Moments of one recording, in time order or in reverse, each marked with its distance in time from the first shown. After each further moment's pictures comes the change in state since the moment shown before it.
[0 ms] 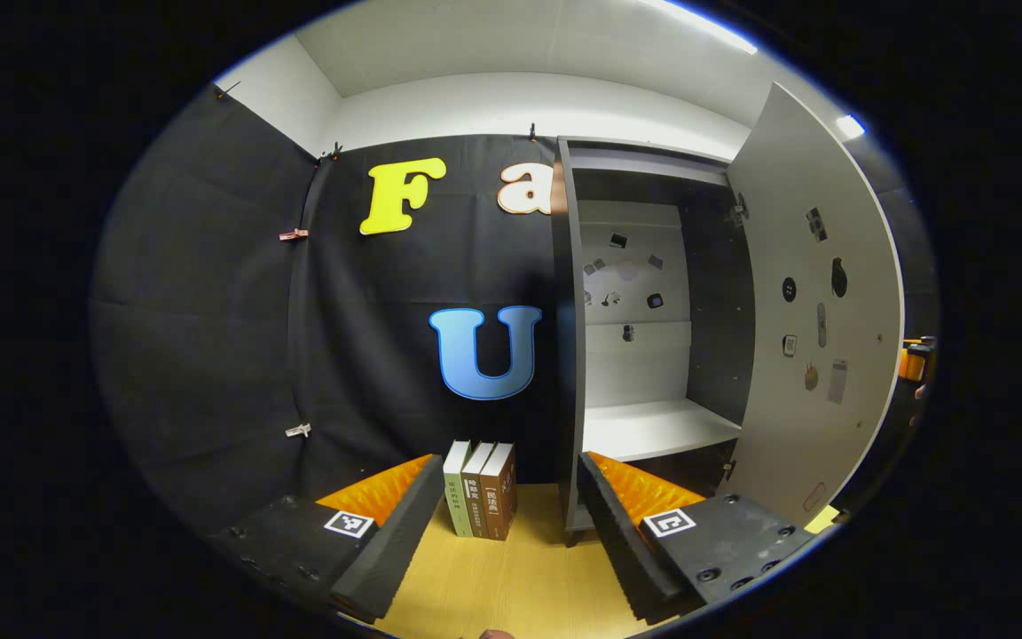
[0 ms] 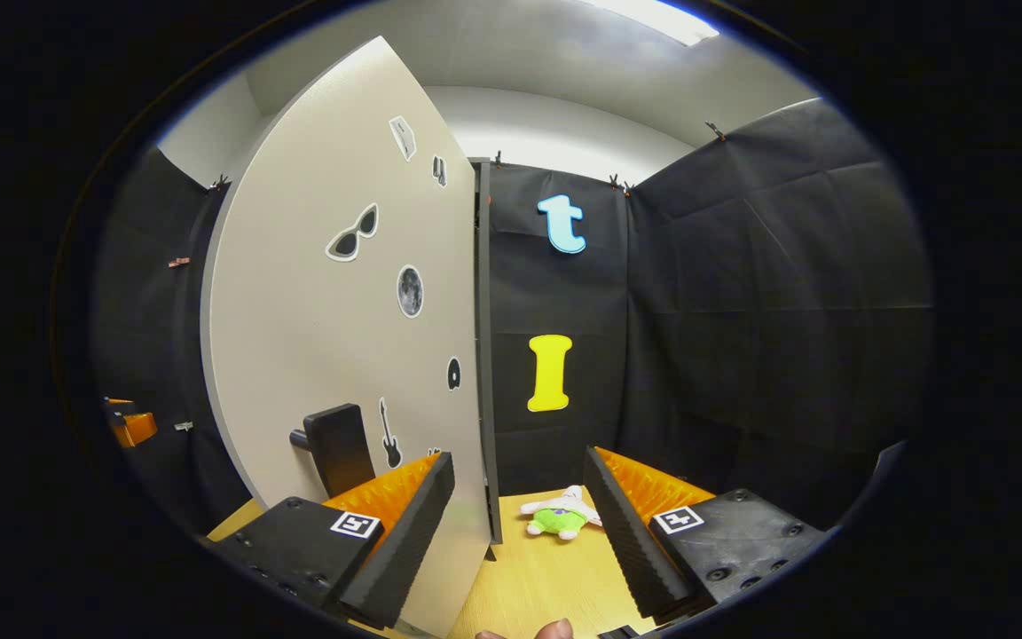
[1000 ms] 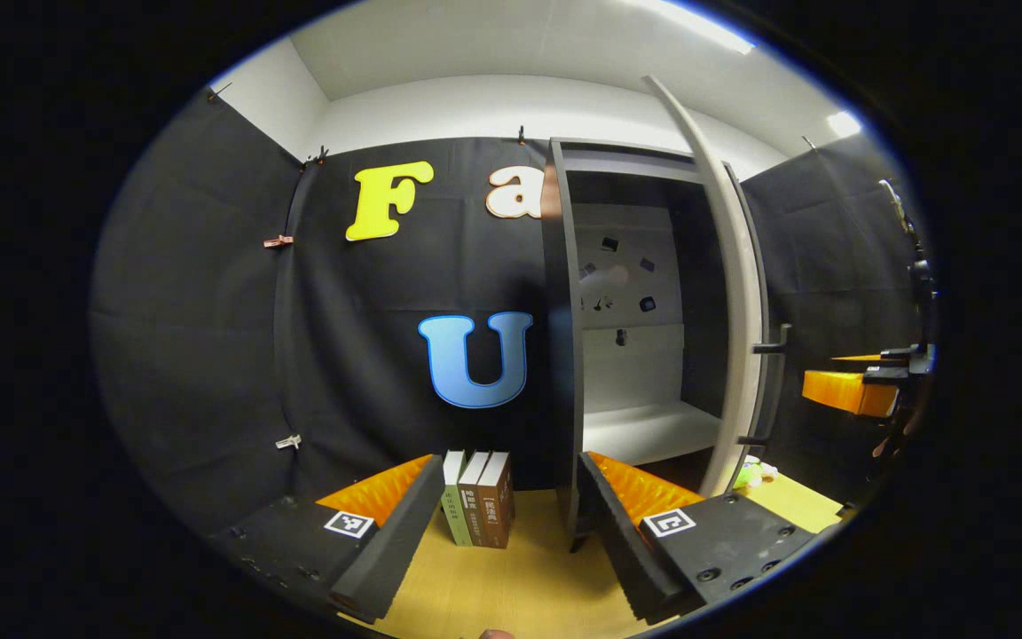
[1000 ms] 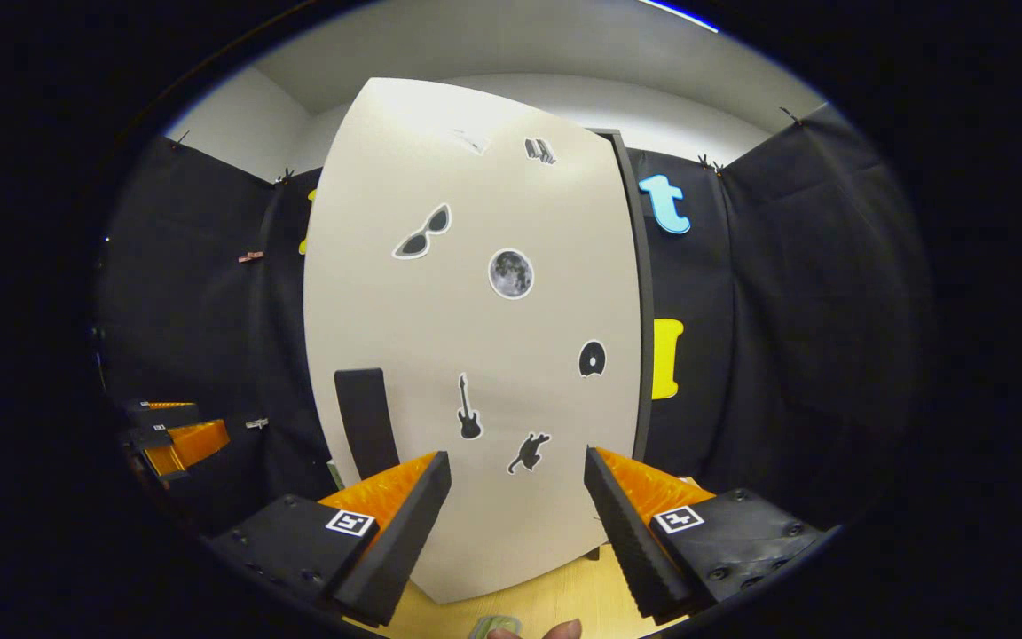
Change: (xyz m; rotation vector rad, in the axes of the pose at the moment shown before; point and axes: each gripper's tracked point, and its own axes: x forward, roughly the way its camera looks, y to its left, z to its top) left arm 0.014 0.005 0.010 0.017 -0.018 -0.041; right arm 0.039 0.152 -0.028 0.019 0.047 0.257
